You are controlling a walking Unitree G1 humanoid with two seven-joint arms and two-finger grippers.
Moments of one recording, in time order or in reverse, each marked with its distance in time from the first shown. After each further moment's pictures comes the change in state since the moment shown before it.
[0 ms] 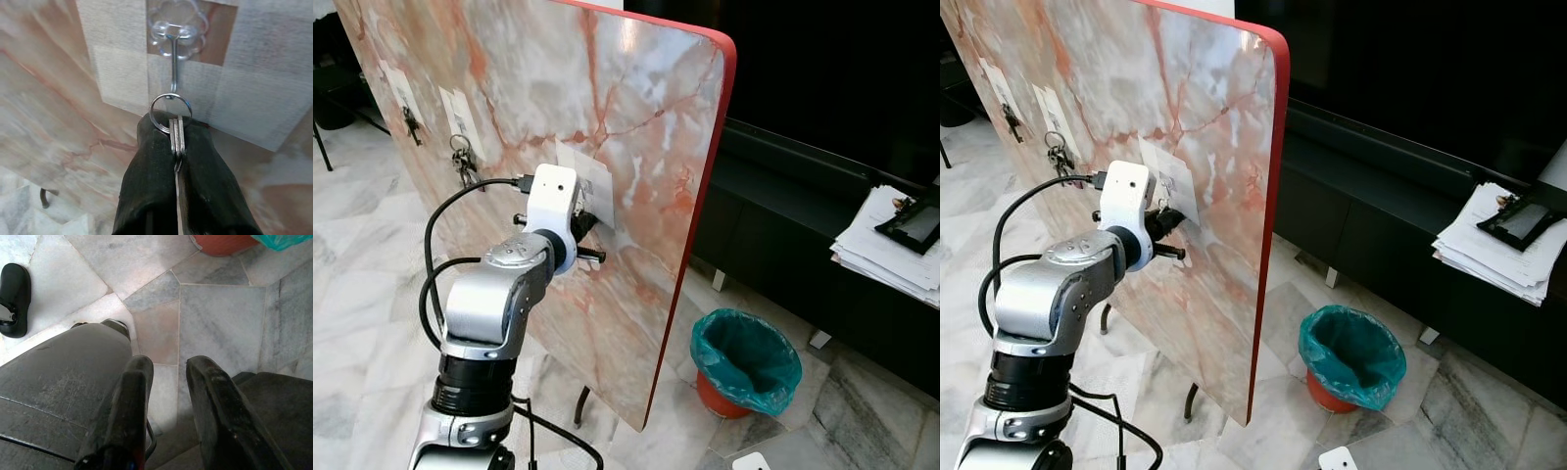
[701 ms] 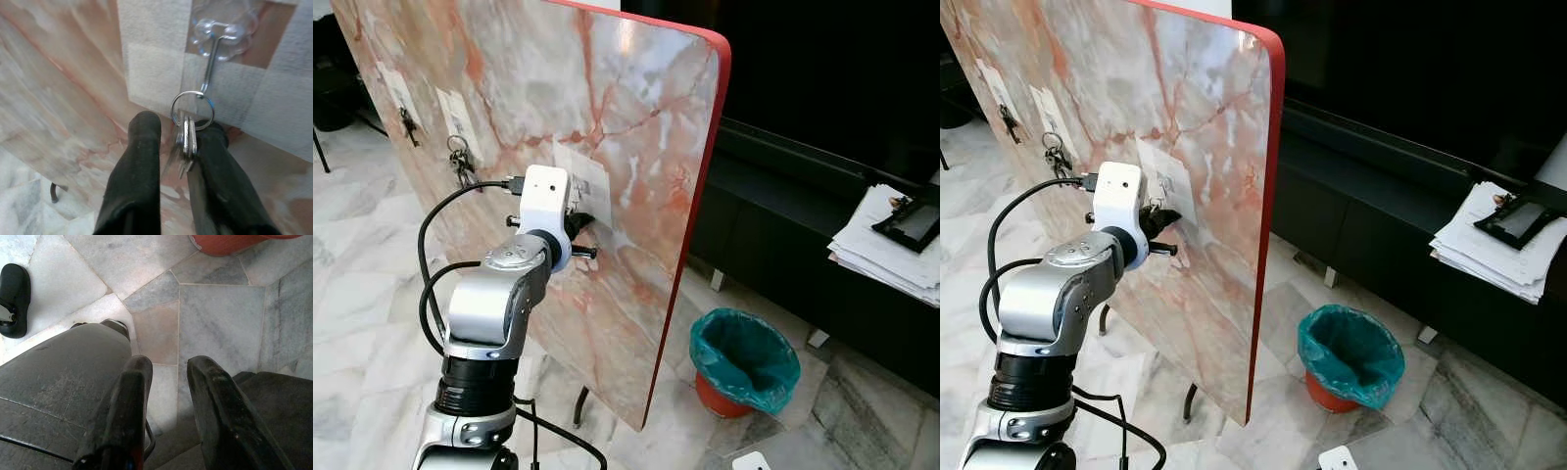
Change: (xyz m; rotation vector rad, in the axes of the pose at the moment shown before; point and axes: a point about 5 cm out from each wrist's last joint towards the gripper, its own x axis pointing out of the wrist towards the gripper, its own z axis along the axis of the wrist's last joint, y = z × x) left arm 0.002 0.008 -0.004 -0.028 -0.010 0.081; right arm 0.000 0.000 0.001 -0.001 -0.001 -0.001
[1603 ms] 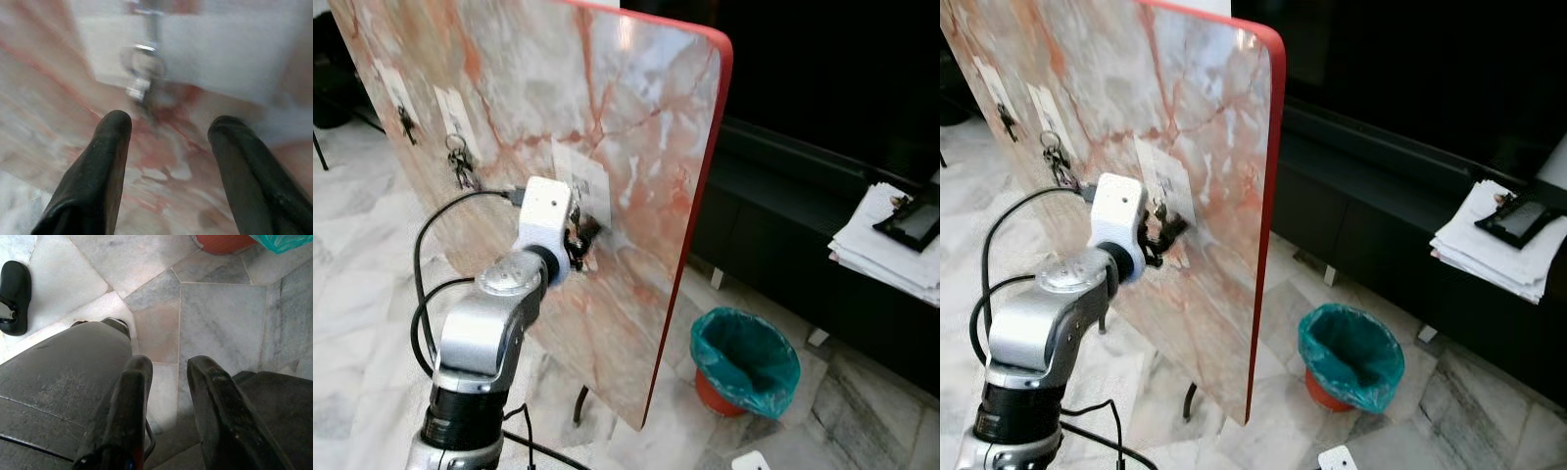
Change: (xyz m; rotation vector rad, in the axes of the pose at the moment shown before) left arm -0.023 -0.010 -0.018 0.127 -0.032 -0.118; right arm 0.000 0.000 0.001 -0.002 0.001 0.004
